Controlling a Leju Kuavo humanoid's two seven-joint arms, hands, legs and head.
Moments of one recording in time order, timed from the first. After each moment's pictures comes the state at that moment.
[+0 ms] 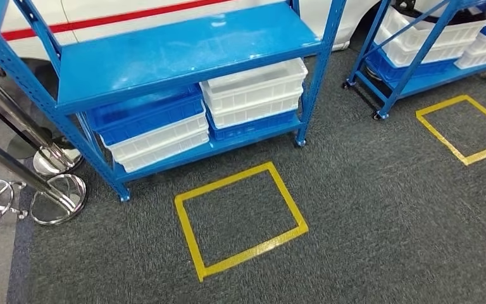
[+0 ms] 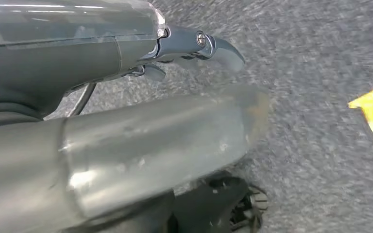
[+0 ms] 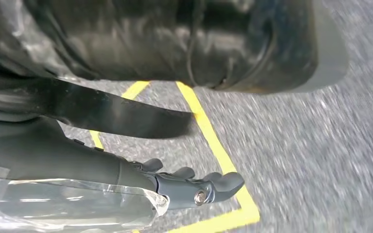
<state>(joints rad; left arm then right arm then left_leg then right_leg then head) -0.09 -0.22 1.20 -0.21 -1.02 0.03 -0.57 -0.08 0.14 -1.07 -0.21 0.83 -0.36 -0.07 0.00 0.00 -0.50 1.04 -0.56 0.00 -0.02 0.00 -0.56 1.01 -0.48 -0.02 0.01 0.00</state>
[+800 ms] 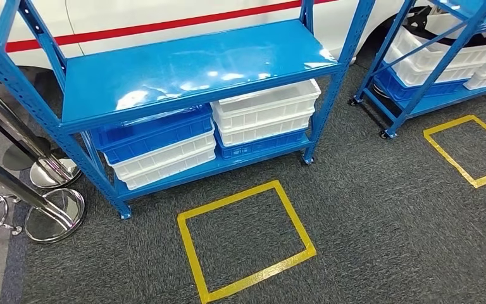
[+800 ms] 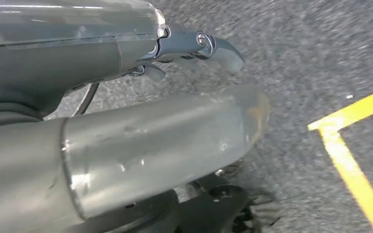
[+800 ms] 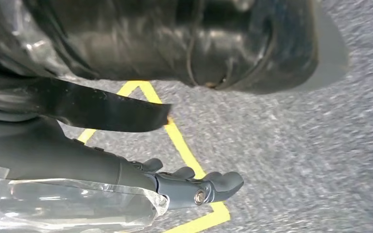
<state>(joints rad) -0.08 -0.22 1.20 -0.21 -1.03 0.04 -0.57 -0.08 0.14 -1.11 -0.21 0.81 -0.39 -0.10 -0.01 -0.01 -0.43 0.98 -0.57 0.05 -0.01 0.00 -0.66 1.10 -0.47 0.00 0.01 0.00</state>
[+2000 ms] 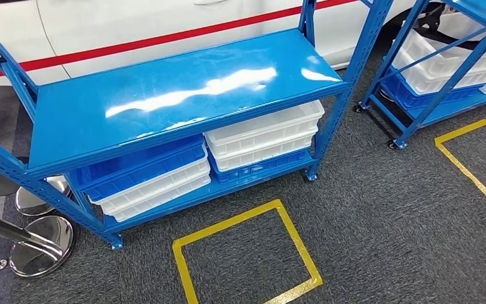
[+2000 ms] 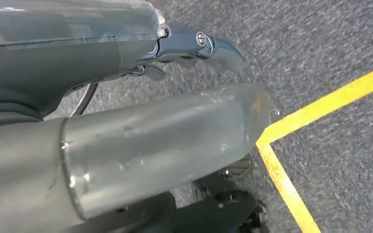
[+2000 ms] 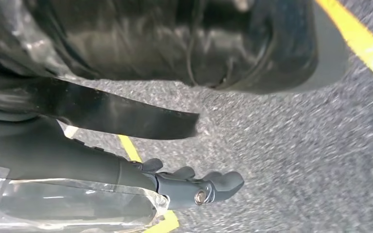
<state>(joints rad) -0.09 -0.22 1.21 -0.21 -1.01 0.07 -0.57 -0.09 0.14 -1.13 -0.21 0.78 -0.34 -0.17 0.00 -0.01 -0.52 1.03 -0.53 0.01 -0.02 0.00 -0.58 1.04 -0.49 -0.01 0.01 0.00</state>
